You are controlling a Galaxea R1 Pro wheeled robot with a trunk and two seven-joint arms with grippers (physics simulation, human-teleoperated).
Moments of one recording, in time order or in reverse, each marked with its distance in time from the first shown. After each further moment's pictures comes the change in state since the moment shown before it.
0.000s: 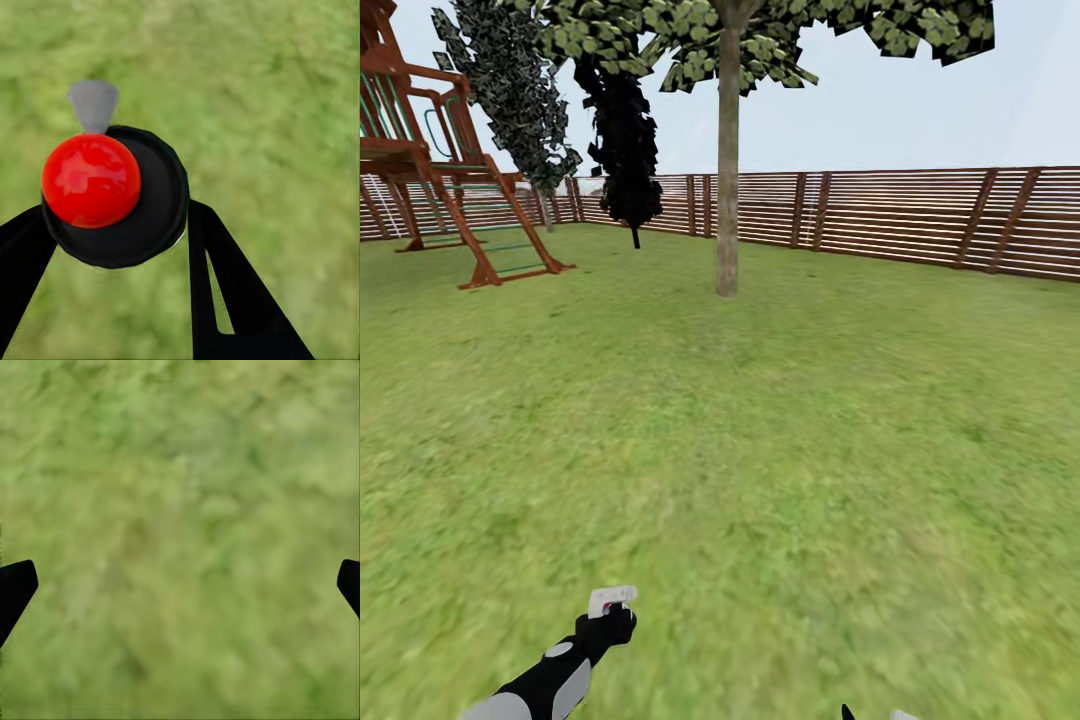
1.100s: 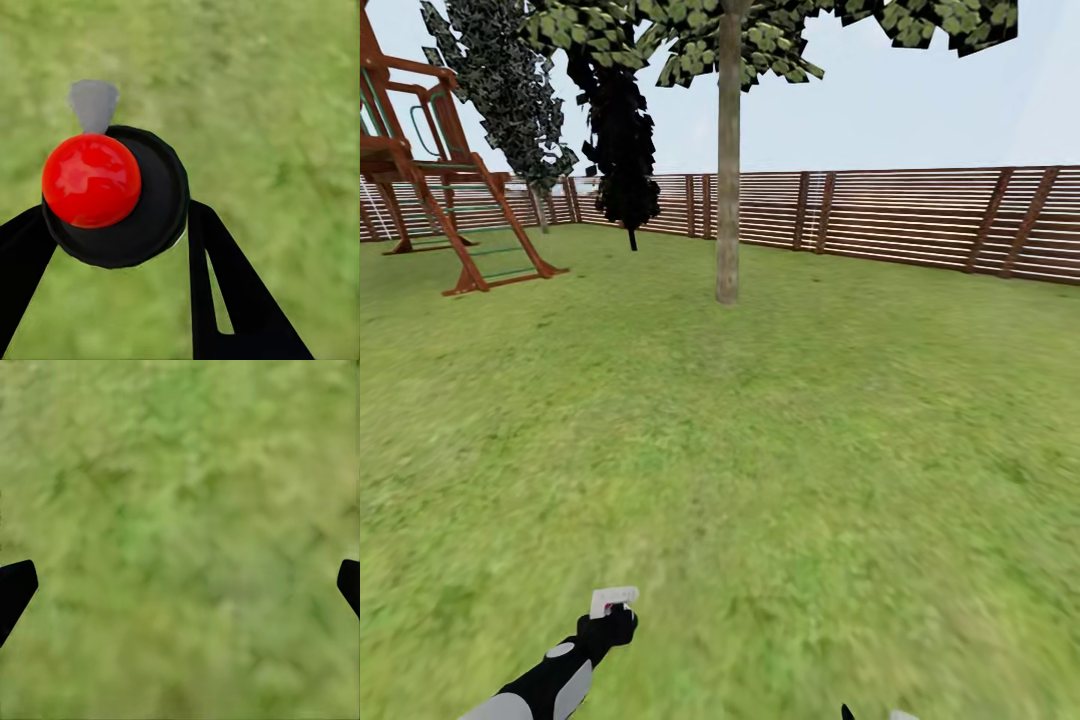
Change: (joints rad) left arm 0.000 -0.004 -0.002 0.002 -0.006 0.000 0.000; right arm 0.000 0.000 0.000 0.000 0.000 0.000 0.000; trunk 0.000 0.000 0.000
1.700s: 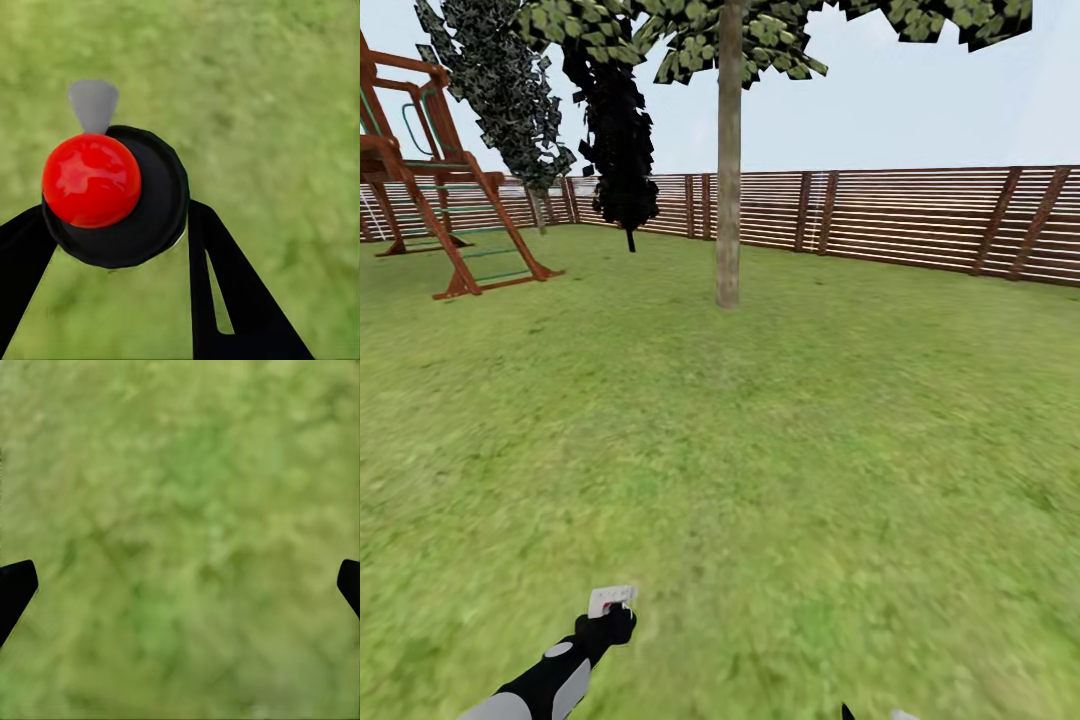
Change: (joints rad) left arm 0.000 0.004 0.002 -0.003 0.005 0.000 0.000; right arm 0.000 0.000 0.000 0.000 0.000 0.000 -0.001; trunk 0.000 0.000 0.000
